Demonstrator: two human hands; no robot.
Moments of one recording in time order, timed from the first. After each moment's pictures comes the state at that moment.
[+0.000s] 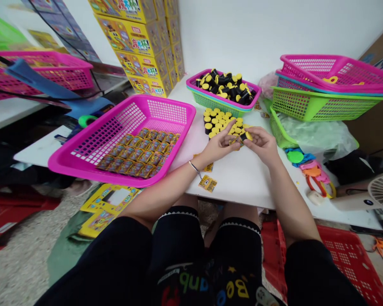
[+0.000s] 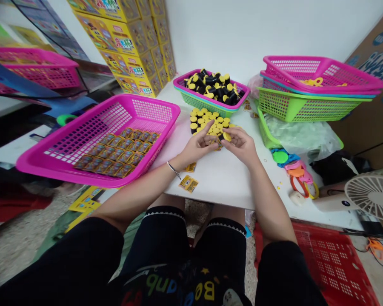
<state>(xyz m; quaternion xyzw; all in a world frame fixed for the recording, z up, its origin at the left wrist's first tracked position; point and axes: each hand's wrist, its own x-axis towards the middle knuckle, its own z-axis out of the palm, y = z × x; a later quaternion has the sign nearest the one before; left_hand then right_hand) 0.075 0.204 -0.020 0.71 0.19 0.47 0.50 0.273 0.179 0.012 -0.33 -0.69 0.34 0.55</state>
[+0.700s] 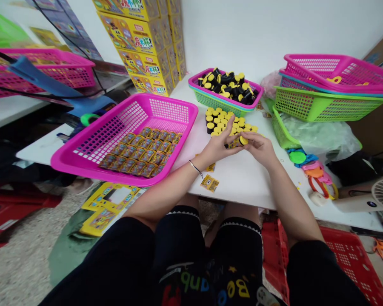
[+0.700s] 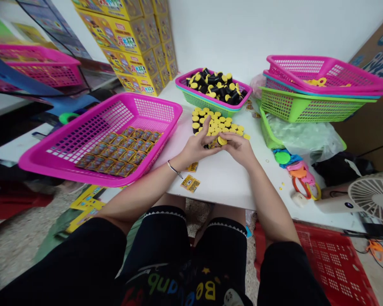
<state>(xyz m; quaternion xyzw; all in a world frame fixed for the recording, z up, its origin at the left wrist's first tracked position) 0.066 0.196 -0.012 0.78 0.26 0.48 0.32 0.272 0.186 -0.001 -0.34 -0.74 0.32 0.49</state>
